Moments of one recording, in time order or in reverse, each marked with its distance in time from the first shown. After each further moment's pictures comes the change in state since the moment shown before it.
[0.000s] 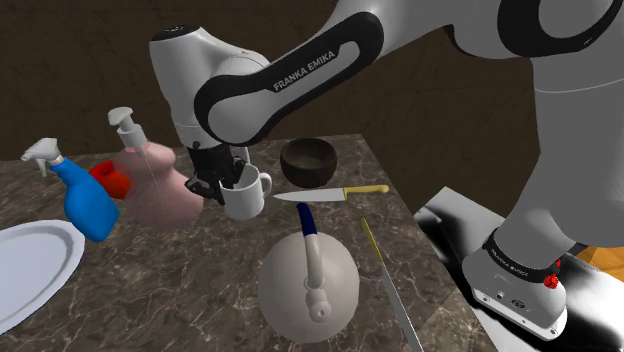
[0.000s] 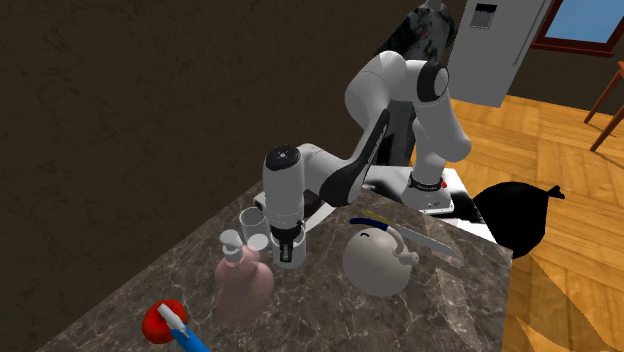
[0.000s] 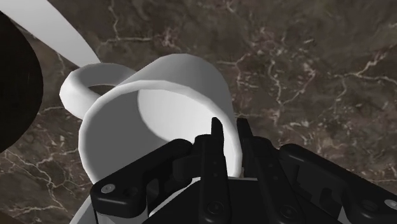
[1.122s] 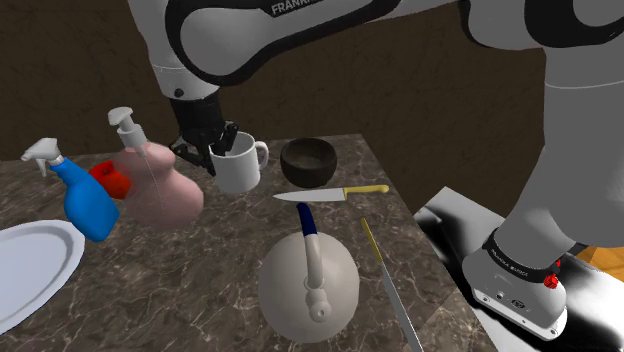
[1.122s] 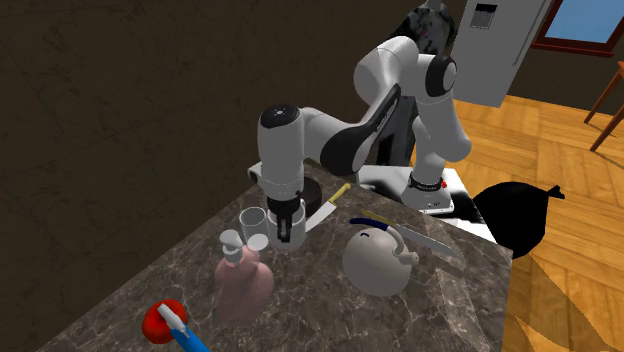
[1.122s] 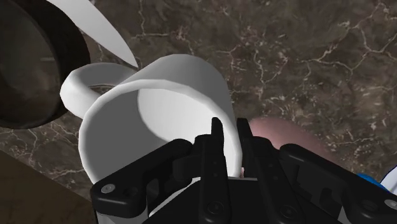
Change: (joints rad) arm 0.000 -0.066 0.023 0.137 0.042 -0.194 -0.032
